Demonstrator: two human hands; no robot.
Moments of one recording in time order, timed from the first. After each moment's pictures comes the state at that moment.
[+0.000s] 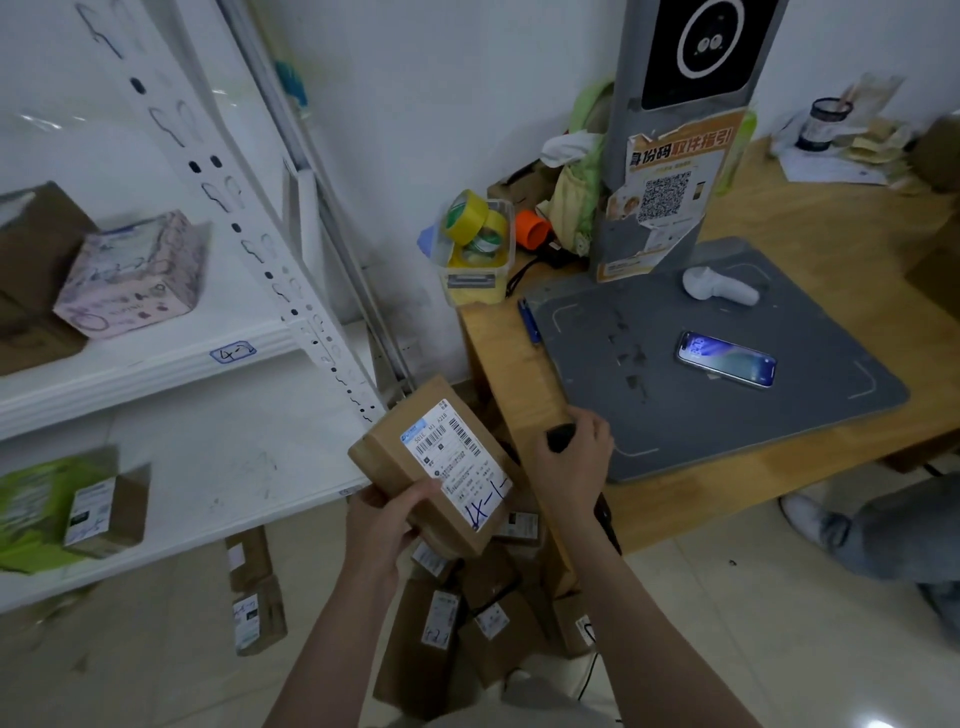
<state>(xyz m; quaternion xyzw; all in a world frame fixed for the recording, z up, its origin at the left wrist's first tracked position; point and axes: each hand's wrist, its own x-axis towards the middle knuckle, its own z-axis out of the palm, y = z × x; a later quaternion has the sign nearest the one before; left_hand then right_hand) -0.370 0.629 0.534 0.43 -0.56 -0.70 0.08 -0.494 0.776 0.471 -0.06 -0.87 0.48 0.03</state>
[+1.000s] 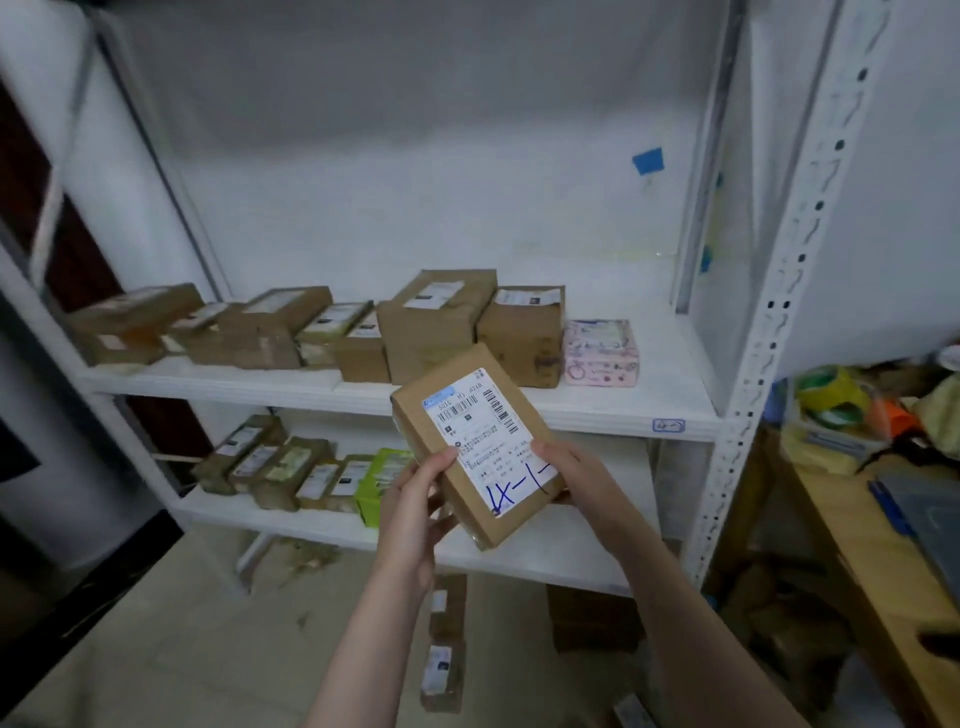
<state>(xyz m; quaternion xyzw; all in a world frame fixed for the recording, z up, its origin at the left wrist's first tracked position) -0.065 0.360 0.683 0.38 -0.48 -0.71 0.35 -0.232 0.449 0.667 0.36 -0.63 0.59 -0.35</state>
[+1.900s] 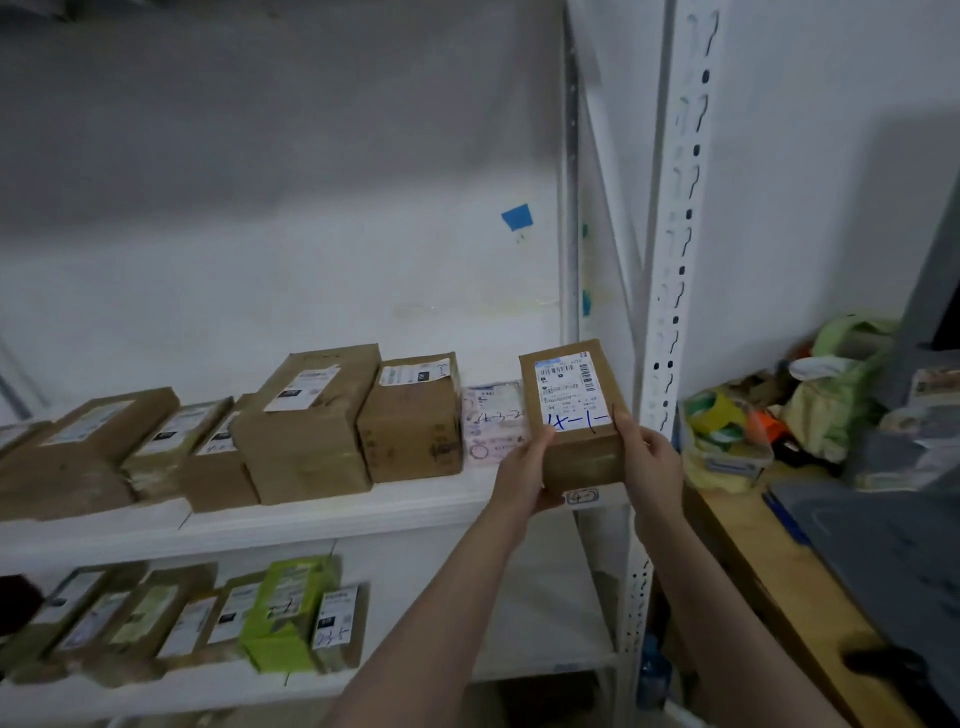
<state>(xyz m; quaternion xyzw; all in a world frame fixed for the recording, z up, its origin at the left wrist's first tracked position) -0.331 0.346 0.714 0.28 -0.62 -0.72 0.13 -0.404 0.455 0.697 0.02 -0.66 0.75 -0.04</state>
